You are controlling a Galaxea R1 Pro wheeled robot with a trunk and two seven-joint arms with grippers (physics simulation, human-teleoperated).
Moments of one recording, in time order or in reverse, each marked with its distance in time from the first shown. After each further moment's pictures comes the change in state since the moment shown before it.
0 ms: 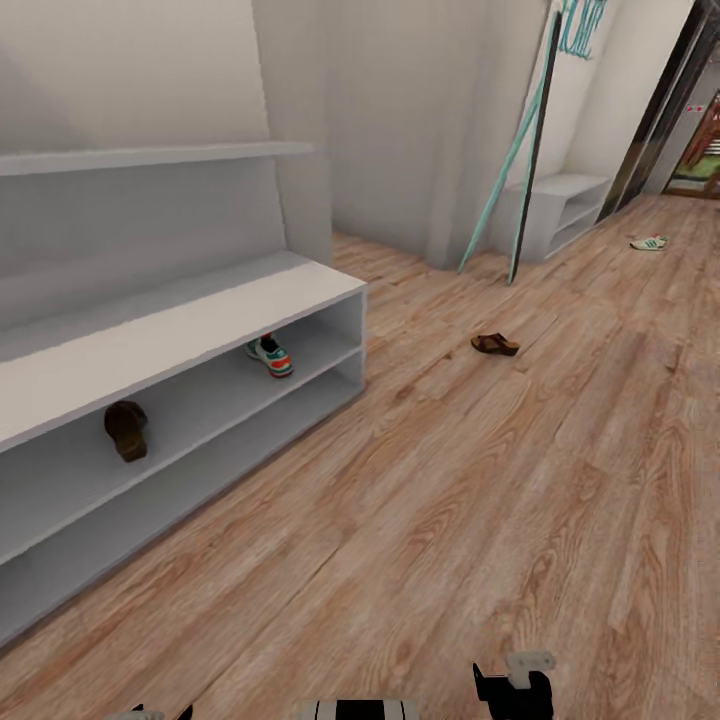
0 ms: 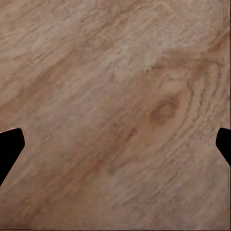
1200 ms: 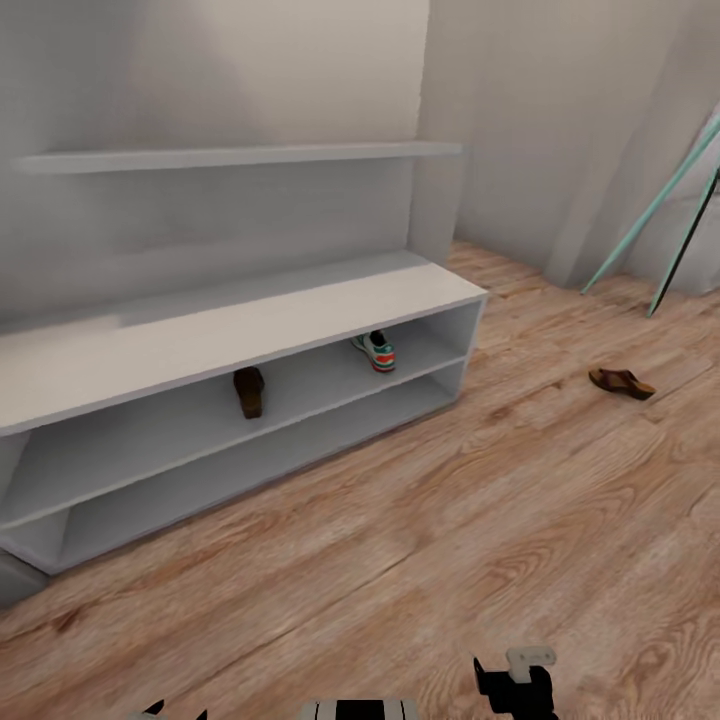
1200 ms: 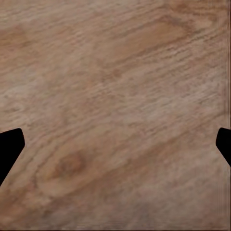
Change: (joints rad) left arm 0.000 0.002 -0.001 -0.006 -0.007 0.000 -0.171; right arm -0.010 -0.004 -0.002 0.000 -0.001 0.001 -0.001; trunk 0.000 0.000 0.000
